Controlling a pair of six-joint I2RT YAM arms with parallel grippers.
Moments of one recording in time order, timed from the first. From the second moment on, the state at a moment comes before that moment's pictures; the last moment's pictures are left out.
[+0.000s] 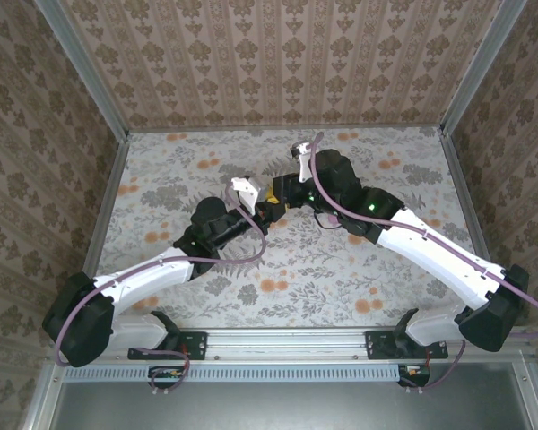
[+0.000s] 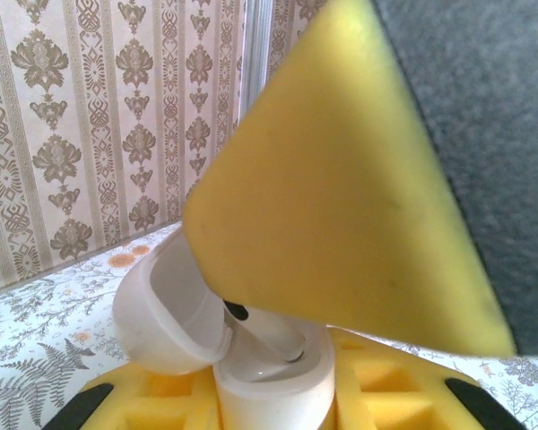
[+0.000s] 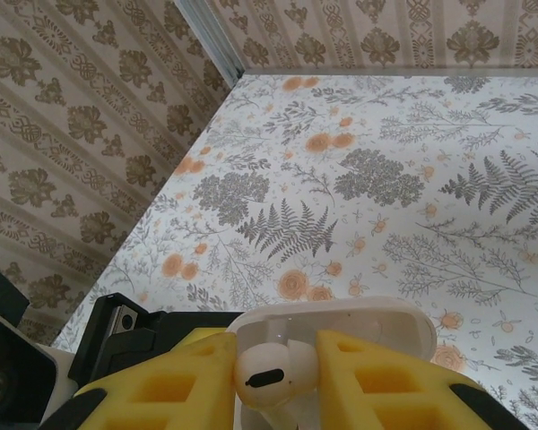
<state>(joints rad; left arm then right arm) -0.80 1.24 0.66 0.62 0.25 -0.12 0.77 1.35 1.34 -0.43 0.04 0.48</state>
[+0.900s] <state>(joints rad) -0.80 1.24 0.66 0.67 0.23 -0.16 0.77 1.30 1.29 -0.36 0.02 0.52</state>
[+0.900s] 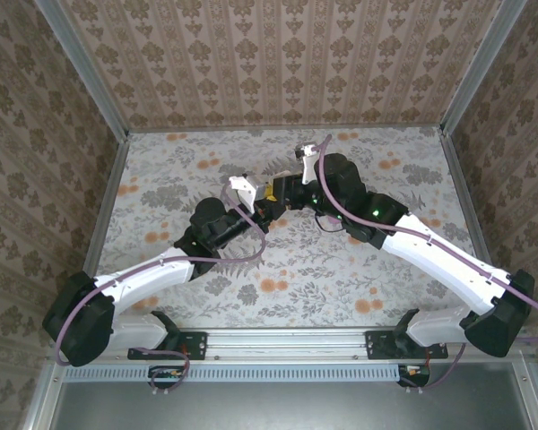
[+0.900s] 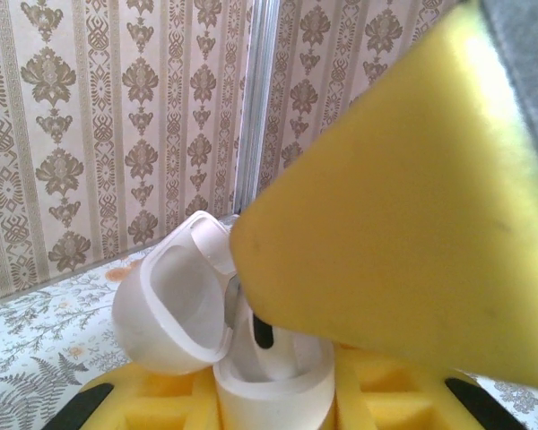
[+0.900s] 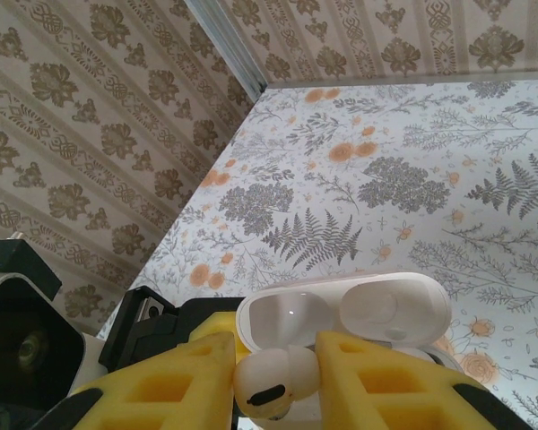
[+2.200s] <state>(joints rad) -0.80 1.24 0.69 0.65 0.27 -0.12 0.74 1.23 1.31 -0.38 -0.05 0.58</state>
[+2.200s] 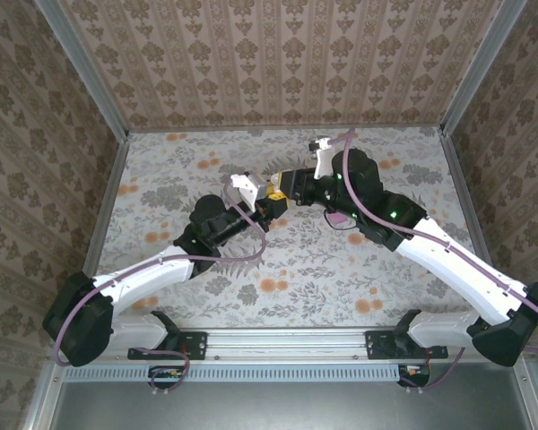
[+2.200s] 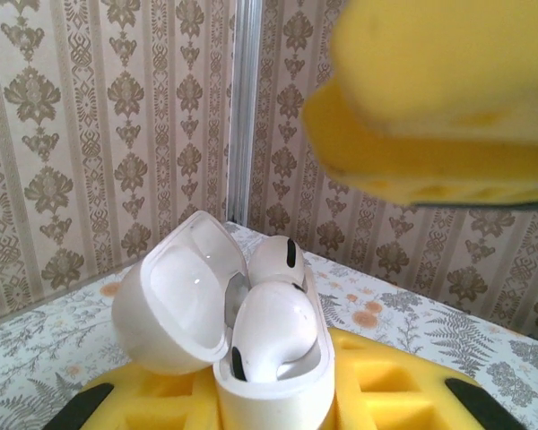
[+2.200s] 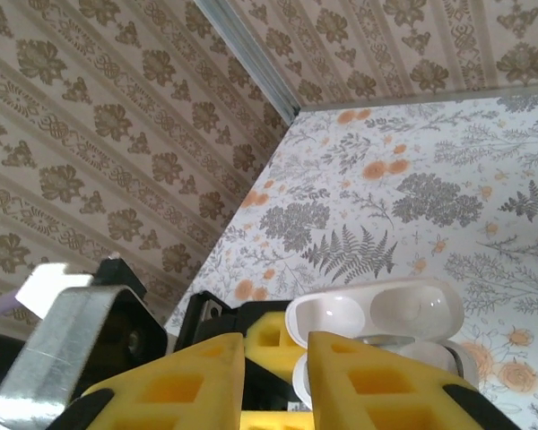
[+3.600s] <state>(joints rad) -0.80 1.26 0.74 0.57 0.35 -0.05 0.42 1.02 1.21 -0.52 -0.04 0.65</state>
